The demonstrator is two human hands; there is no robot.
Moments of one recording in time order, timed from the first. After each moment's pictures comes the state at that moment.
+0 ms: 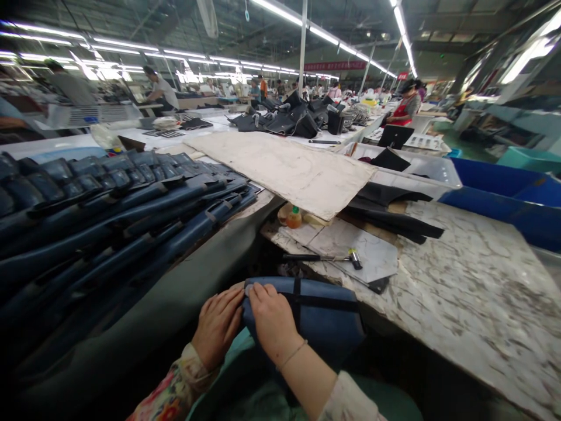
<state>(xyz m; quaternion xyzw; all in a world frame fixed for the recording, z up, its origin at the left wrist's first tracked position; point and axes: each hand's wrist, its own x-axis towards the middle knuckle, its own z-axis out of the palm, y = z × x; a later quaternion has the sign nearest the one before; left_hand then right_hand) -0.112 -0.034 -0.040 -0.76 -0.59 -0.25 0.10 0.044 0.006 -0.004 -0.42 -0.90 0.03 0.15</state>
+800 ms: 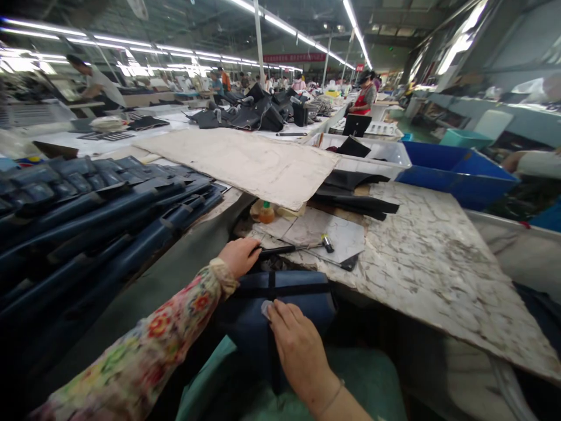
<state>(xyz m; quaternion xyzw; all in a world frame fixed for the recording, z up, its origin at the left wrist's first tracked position) -0.036 0.111 0.031 -0.84 -0.54 -0.05 -0.03 0.135 -0.046 -0.015 -0.50 -0.84 0.00 0.23</state>
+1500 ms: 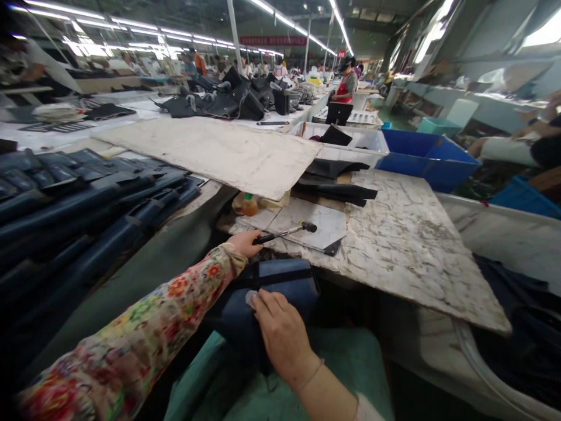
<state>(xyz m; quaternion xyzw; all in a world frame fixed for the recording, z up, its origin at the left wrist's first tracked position) 0.008 0.145 0.002 -0.83 -0.52 0.00 -0.19 0.133 -0.047 -0.014 -0.51 -0.82 0.01 0.26</state>
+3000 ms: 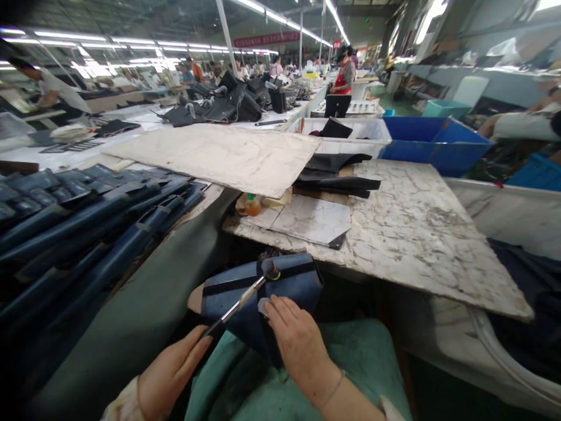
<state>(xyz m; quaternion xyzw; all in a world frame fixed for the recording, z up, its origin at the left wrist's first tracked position) -0.108 -0.061 0.015 -0.73 -0.59 -0.10 -0.34 0.145 -0.071 -0.015 -0.52 -0.82 0.00 0.25</state>
